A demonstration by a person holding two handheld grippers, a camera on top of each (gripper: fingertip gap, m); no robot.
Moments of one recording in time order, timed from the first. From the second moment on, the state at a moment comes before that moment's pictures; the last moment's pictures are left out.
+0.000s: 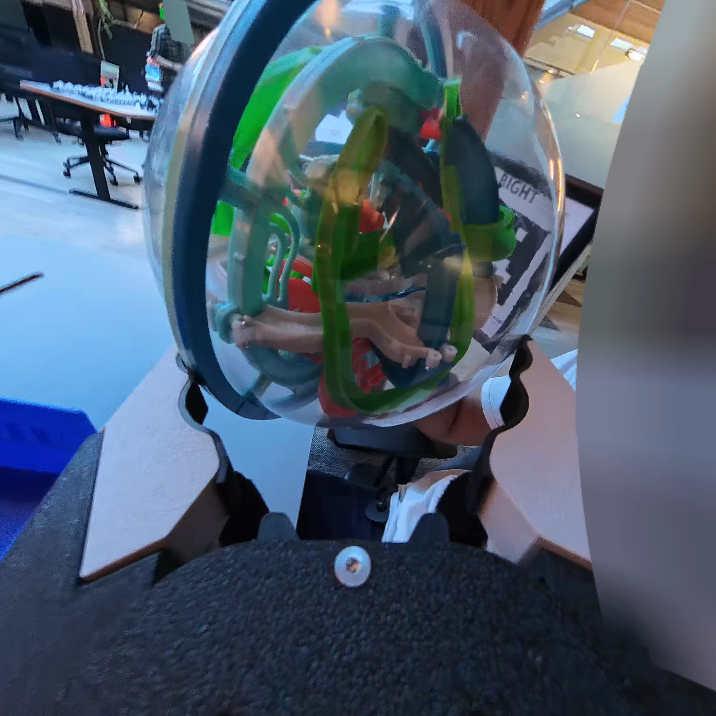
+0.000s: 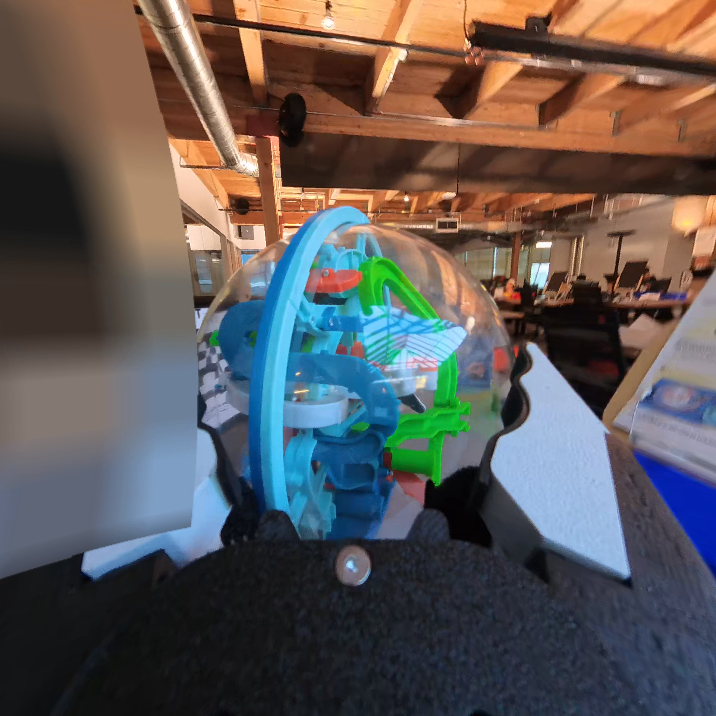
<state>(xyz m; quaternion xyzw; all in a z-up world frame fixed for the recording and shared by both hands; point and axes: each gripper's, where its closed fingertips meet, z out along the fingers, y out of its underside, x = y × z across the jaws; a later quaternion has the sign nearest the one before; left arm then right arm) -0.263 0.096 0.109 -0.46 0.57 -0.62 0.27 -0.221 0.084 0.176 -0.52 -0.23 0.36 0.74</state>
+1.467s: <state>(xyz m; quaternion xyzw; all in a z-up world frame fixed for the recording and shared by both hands) -0.281 0.169 -0.101 -0.63 0.56 -0.51 0.17 -0.191 0.166 -0.085 -0.73 -0.14 0.45 0.50</state>
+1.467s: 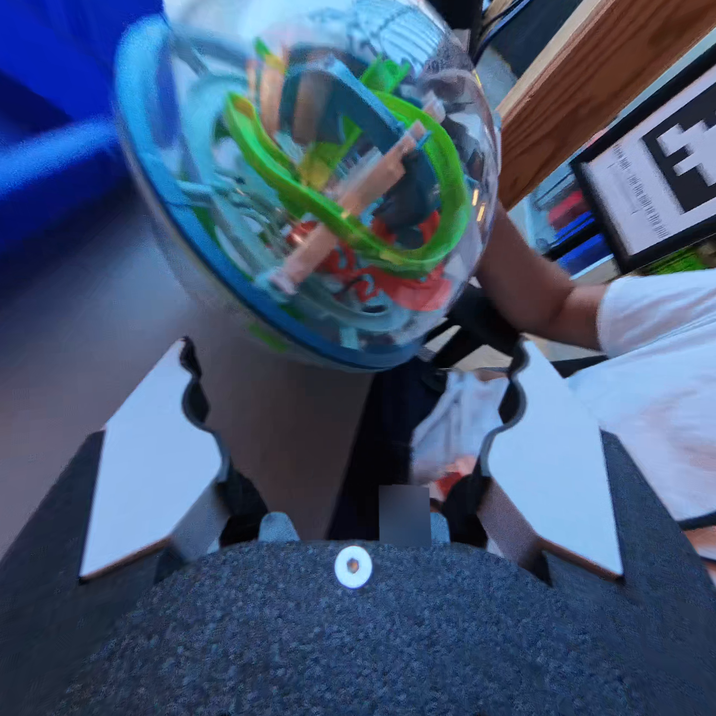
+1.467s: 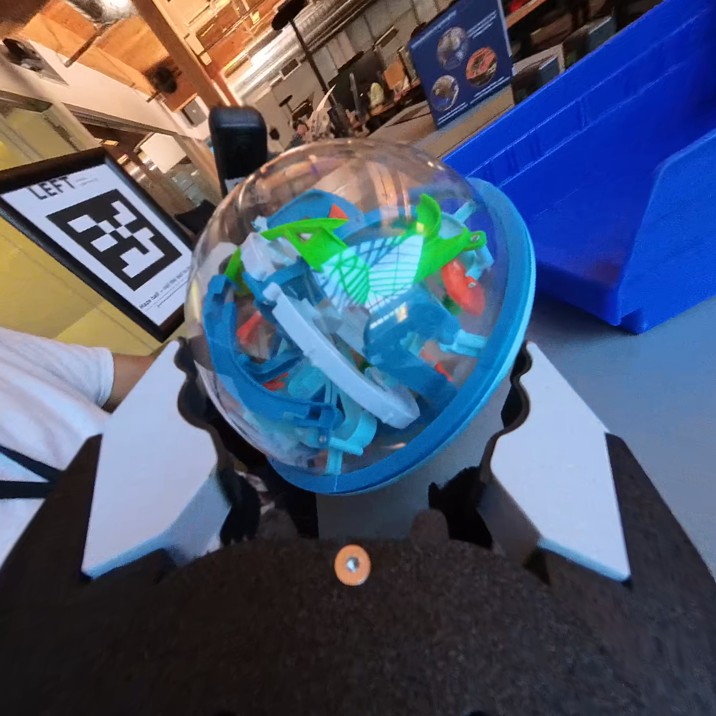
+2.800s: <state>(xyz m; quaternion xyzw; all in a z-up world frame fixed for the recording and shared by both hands) -0.250 0.123 -0.147 -0.59 0.65 -0.44 0.19 -0.172 0.154 -0.064 -0.74 -0.20 0.28 0.58</state>
